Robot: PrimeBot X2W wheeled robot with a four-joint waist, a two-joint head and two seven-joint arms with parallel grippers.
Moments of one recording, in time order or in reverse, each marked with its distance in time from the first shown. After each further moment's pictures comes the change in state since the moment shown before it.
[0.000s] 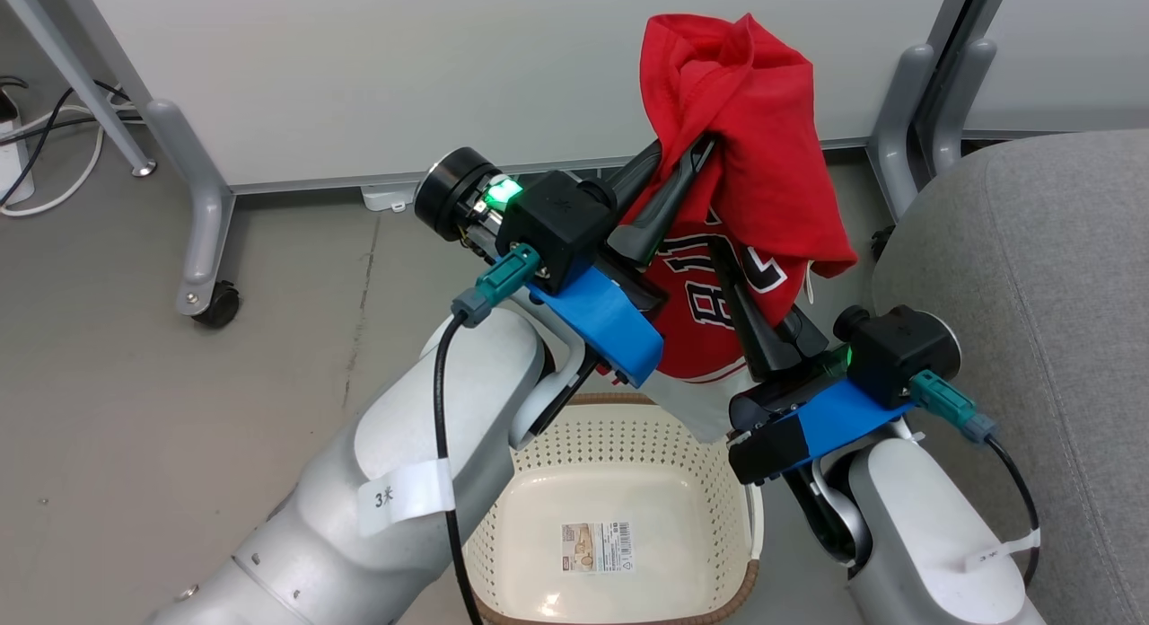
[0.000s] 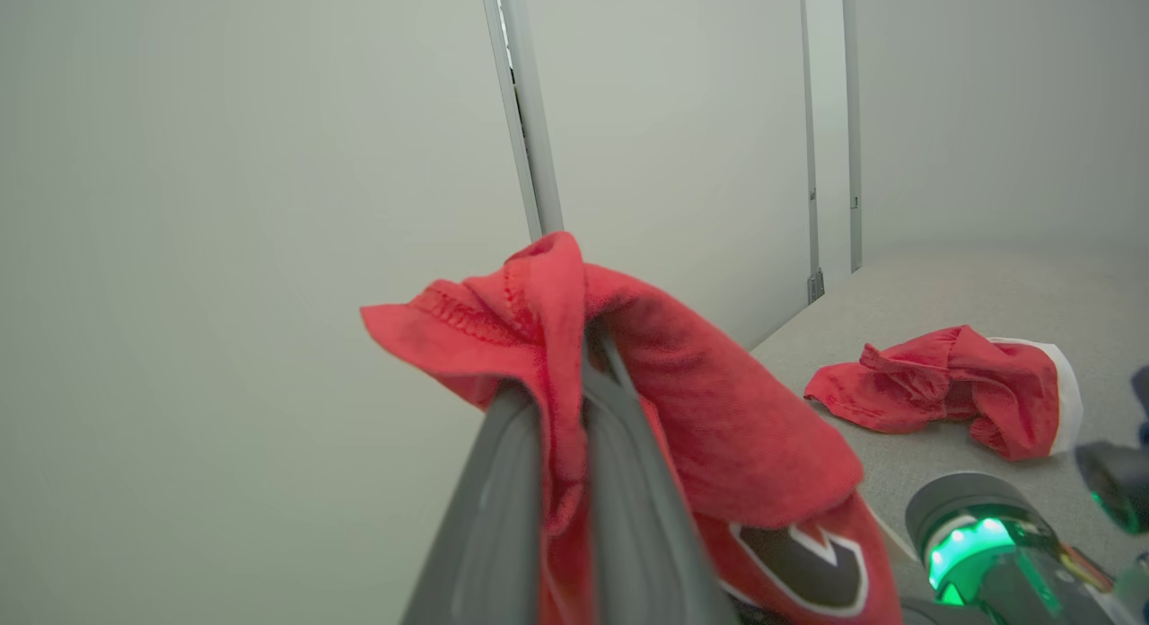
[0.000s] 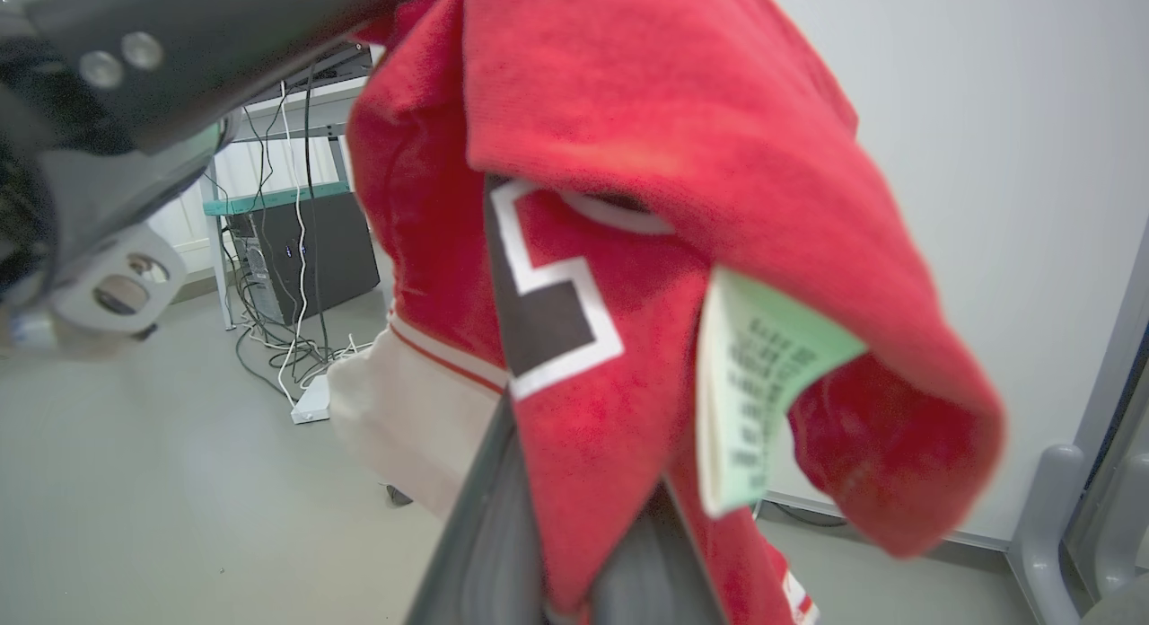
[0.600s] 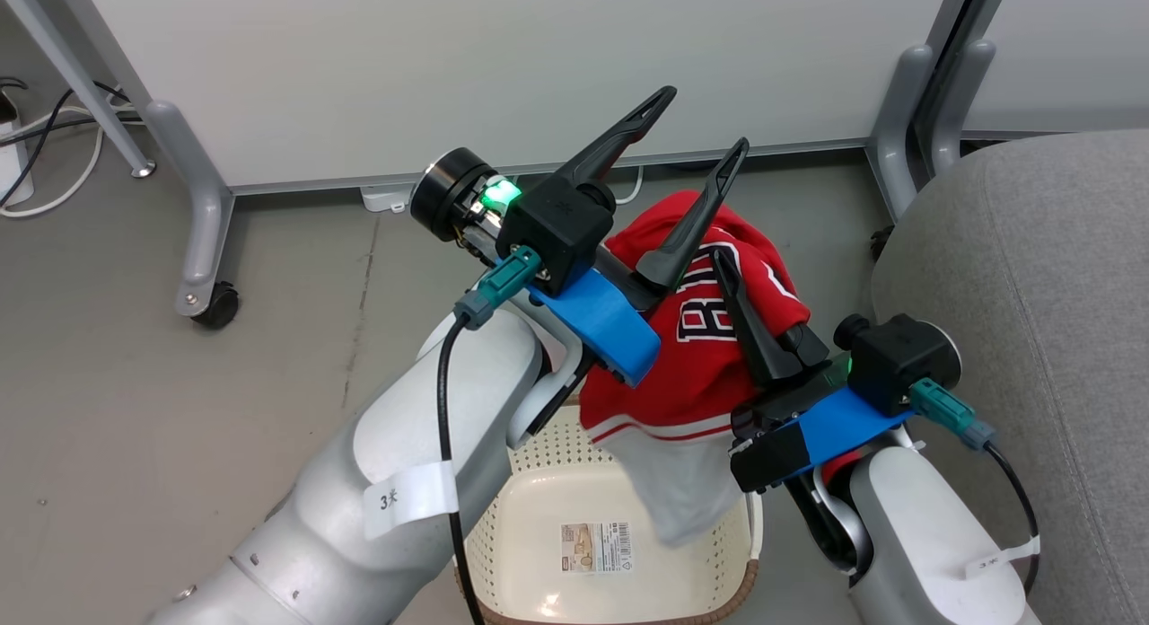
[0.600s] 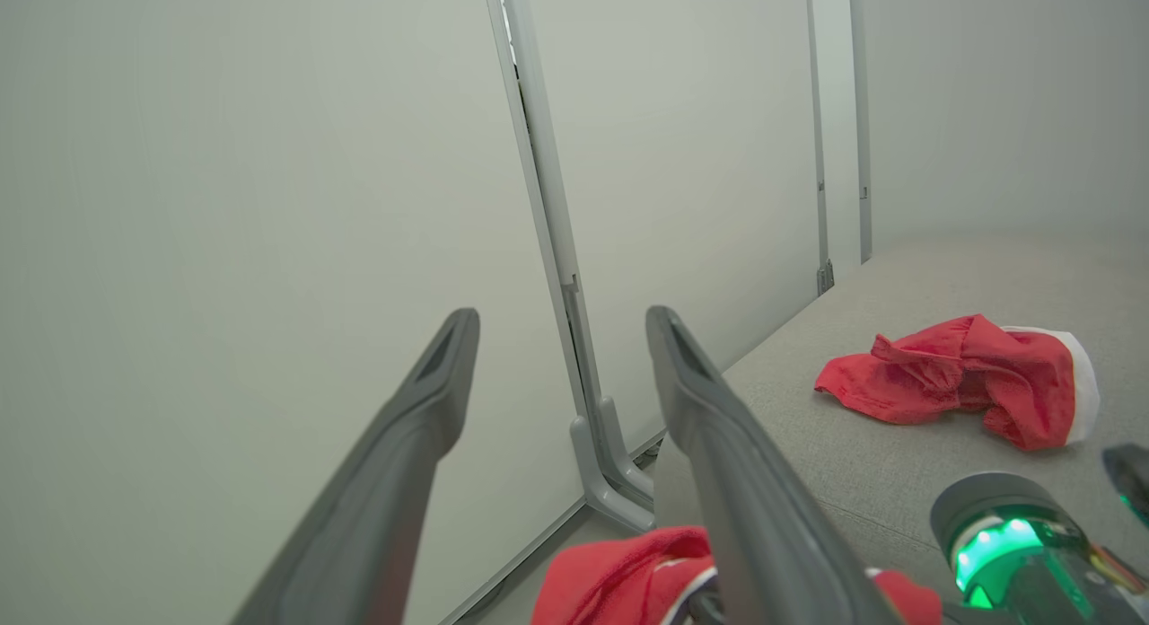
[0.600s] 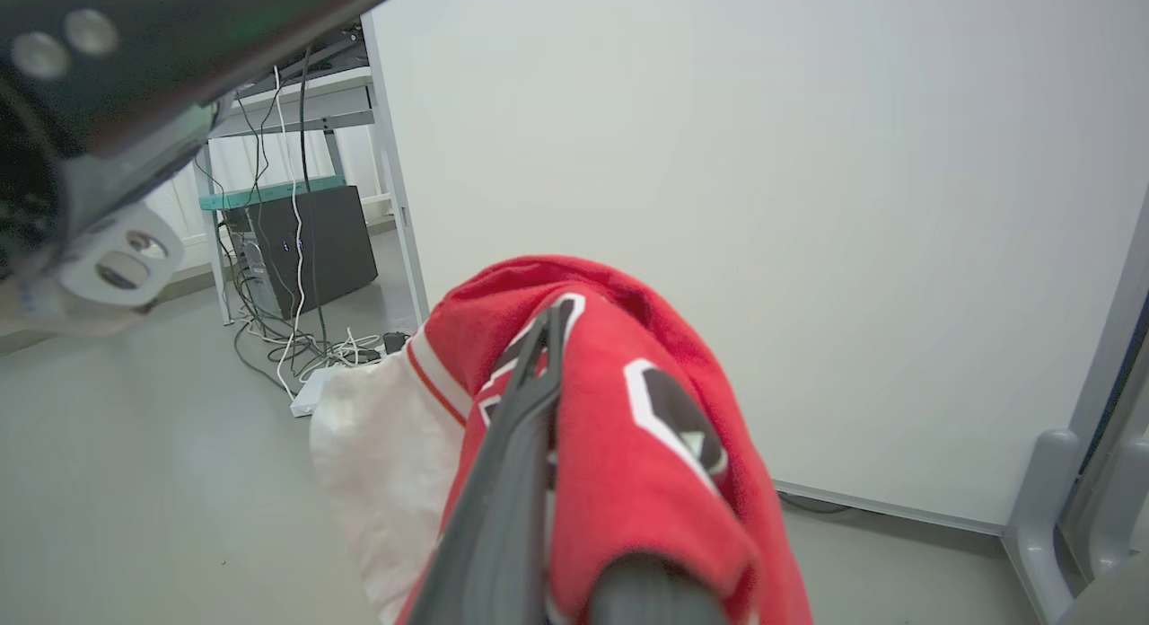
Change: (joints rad) left arm 0.000 0.002 -0.001 0.007 0.016 0.008 0.000; right arm 0.016 0.000 -0.002 0.001 -0.002 0.000 0.000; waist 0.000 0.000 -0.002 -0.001
